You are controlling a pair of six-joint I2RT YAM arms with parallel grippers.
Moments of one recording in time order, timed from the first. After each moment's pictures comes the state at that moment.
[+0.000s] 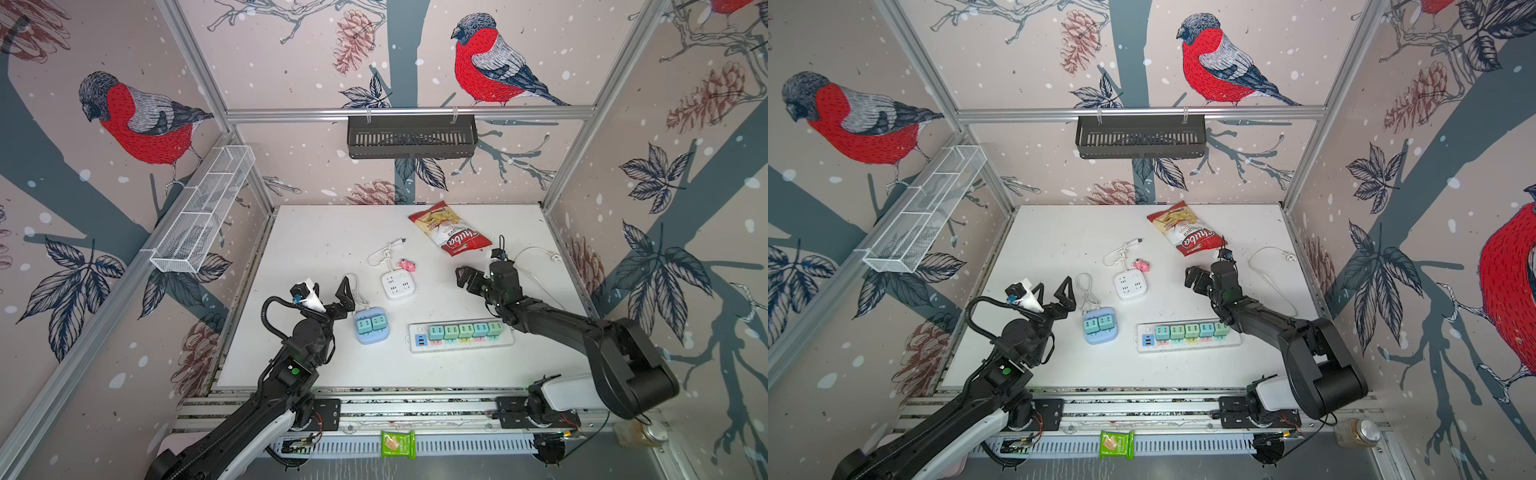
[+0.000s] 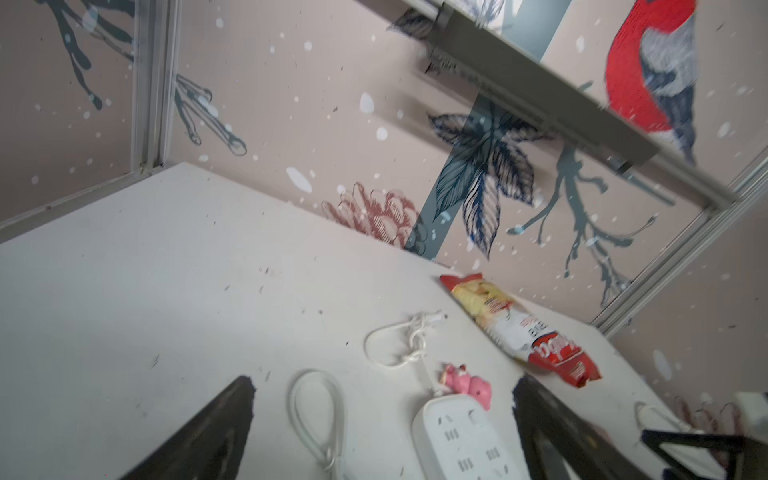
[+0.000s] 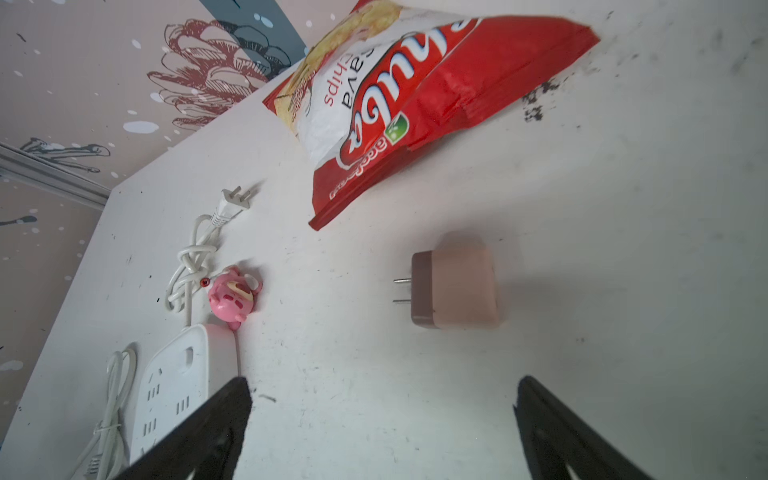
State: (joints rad) left arm -0.56 0.56 0.13 0.50 -0.47 -0.44; right arm 0.38 1.43 0.55 0.30 -0.02 0.61
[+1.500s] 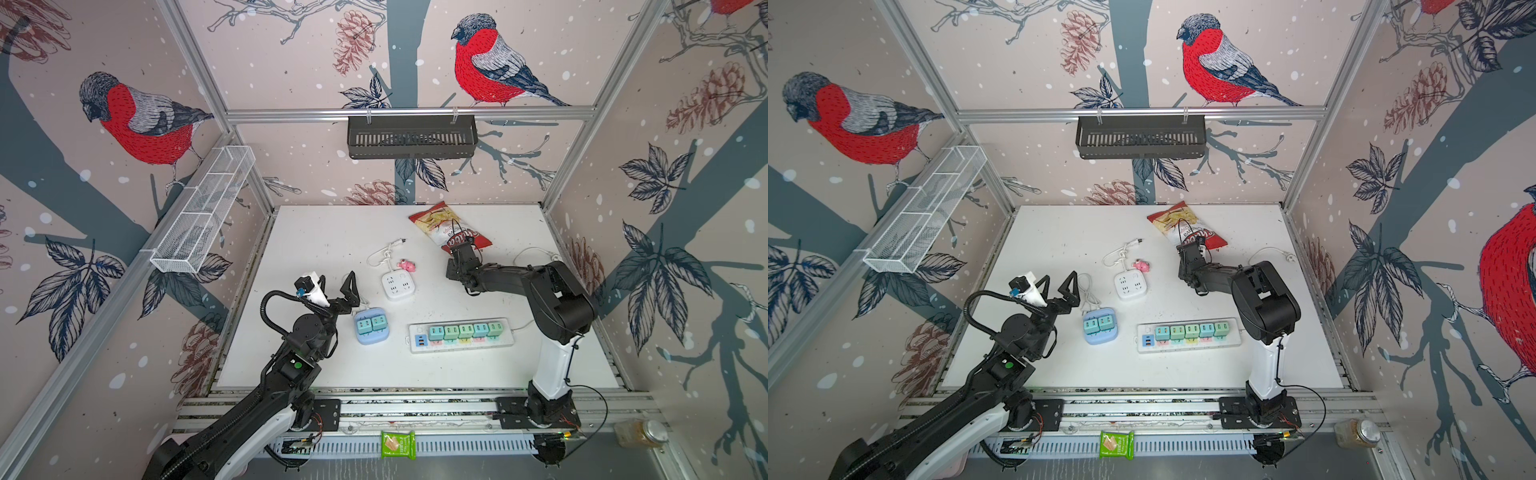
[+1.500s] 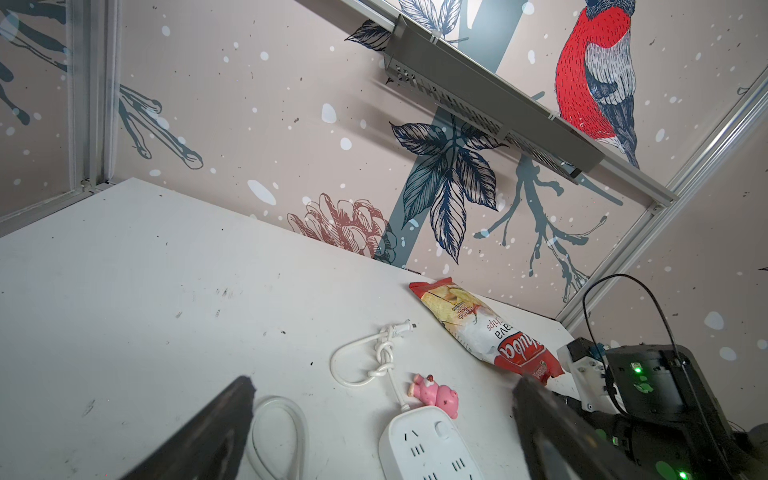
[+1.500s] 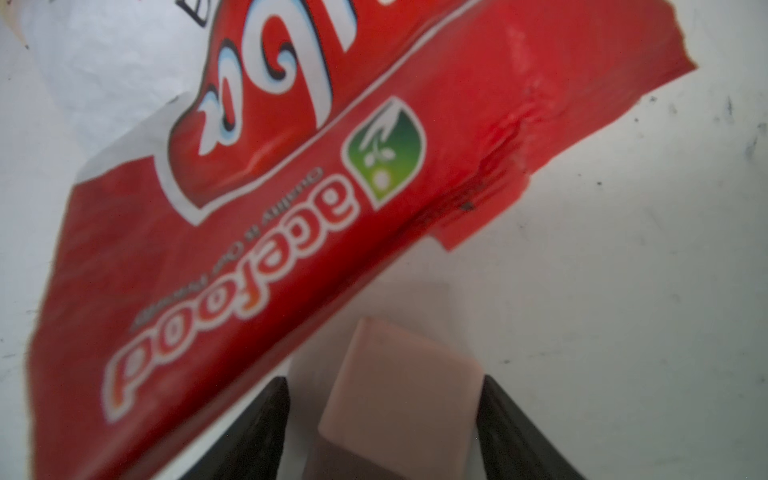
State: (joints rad) left arm -0.56 0.66 0.17 0.55 -0.39 -0.42; right arm 0.46 1.94 1.03 0.00 0.35 0.47
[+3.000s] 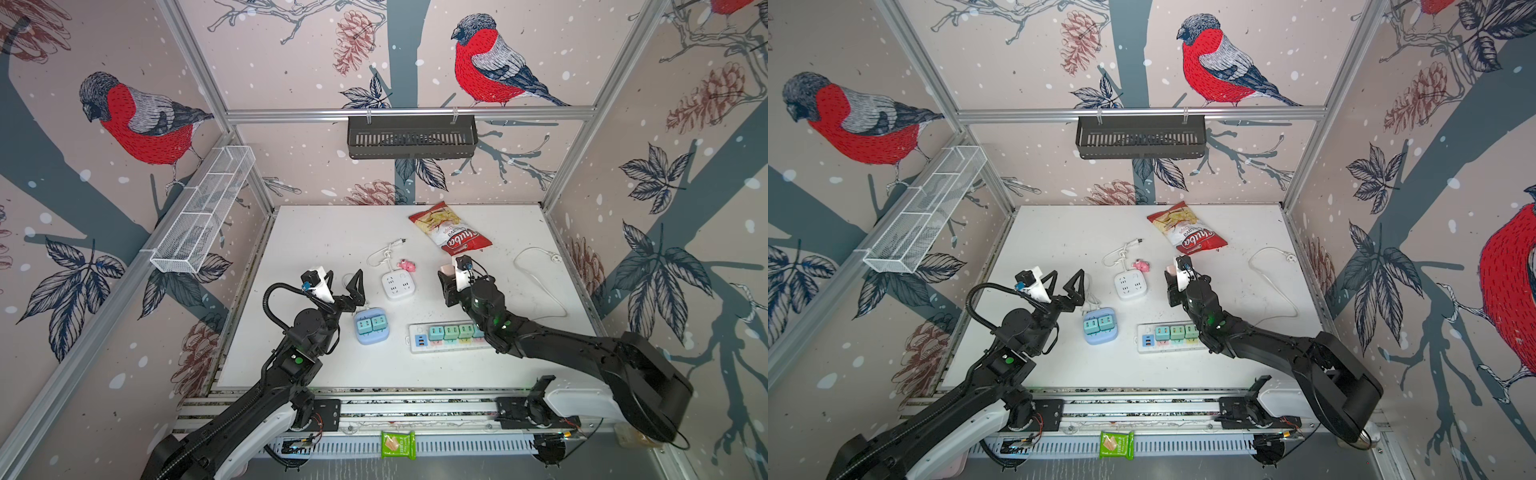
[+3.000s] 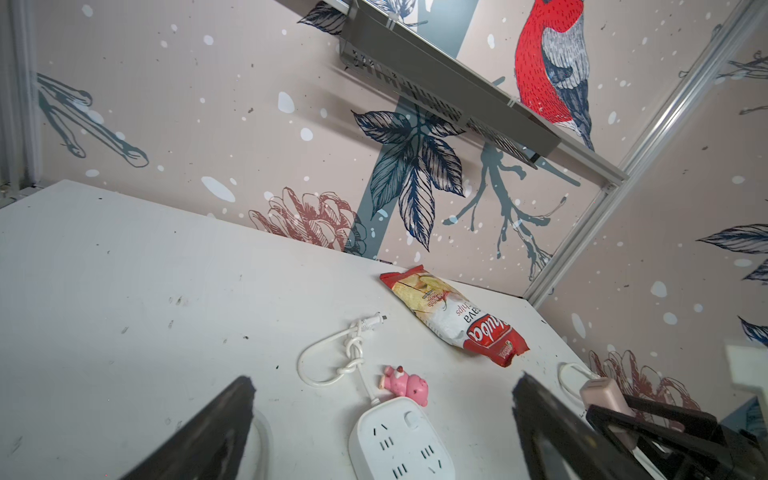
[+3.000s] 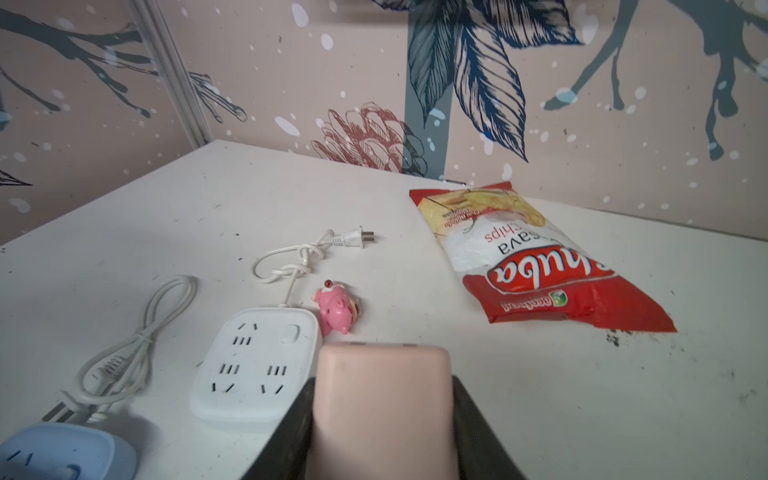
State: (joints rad) left arm -0.56 0.71 0.23 0.55 -0.24 -0.39; right arm 0.77 1.25 0.43 0.63 0.28 0.06
